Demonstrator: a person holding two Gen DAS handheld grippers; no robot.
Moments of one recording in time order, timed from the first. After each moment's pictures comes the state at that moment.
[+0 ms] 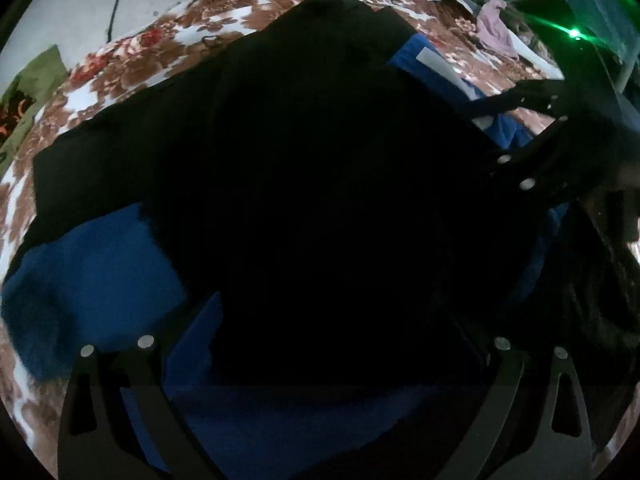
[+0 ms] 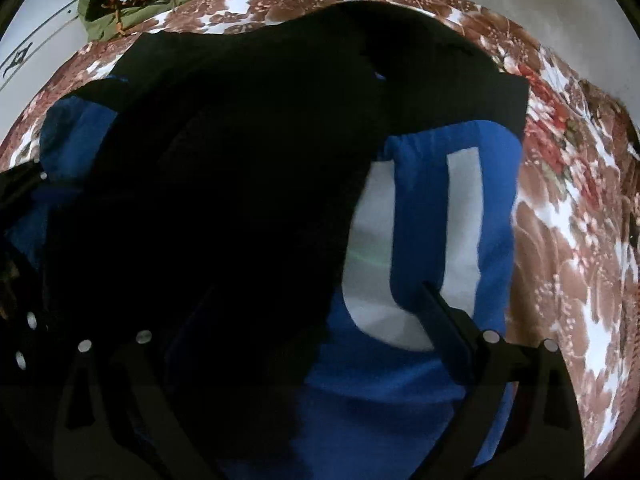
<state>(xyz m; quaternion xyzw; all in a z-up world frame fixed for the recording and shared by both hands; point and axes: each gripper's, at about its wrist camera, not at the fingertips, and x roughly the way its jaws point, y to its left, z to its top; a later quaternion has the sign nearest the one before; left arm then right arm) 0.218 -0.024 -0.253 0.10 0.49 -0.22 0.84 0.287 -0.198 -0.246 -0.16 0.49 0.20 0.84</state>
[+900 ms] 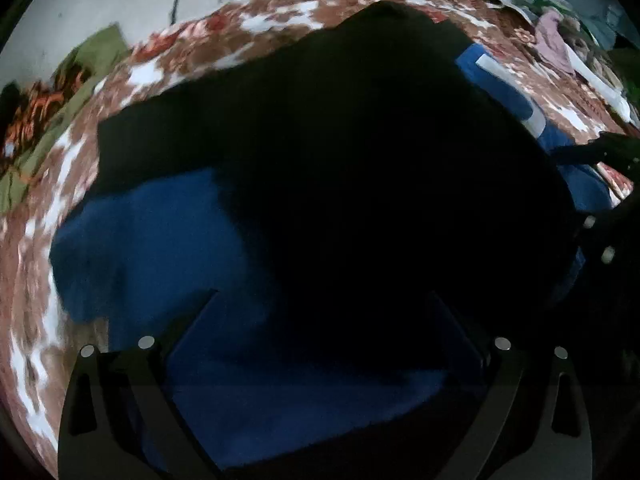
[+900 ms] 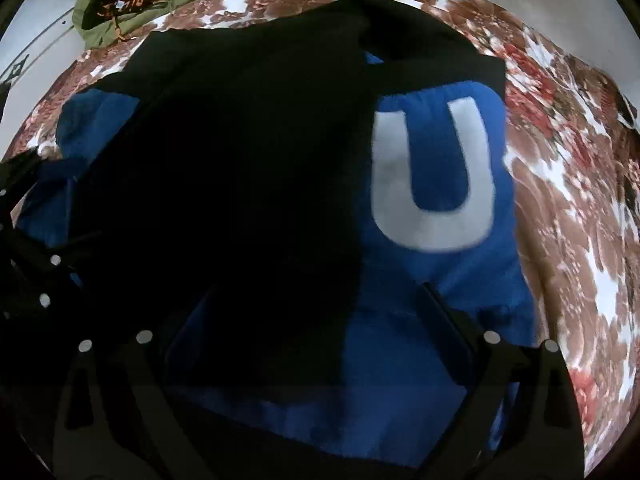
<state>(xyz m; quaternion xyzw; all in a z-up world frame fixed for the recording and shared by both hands) 0.212 -0.008 -0.246 0.09 0.50 -0.10 0.85 0.253 -0.201 -0.245 -0.12 0.50 0.18 0.84</state>
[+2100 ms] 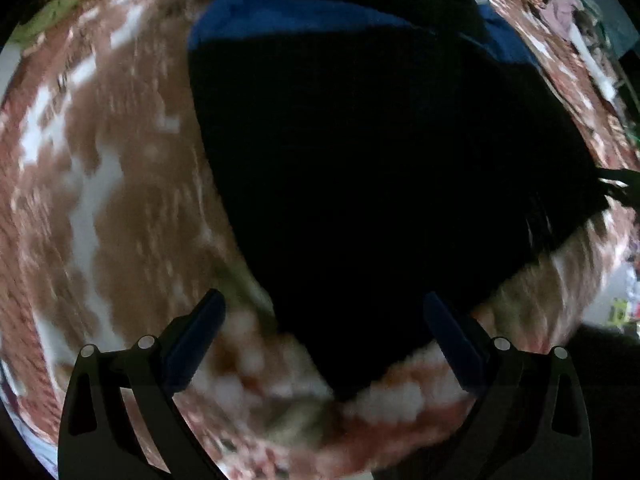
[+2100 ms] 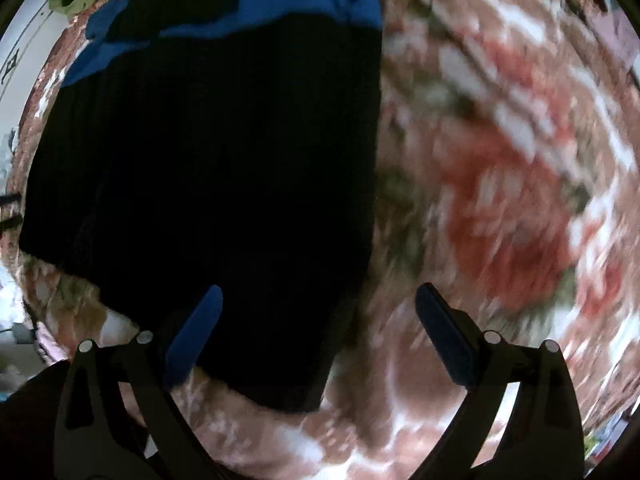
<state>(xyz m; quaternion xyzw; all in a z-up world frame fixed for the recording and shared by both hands) -0.038 0.072 -0.210 -0.02 0.67 -0.09 0.74 0.033 -0.371 -0.243 -0.05 0.68 0.14 0.72</state>
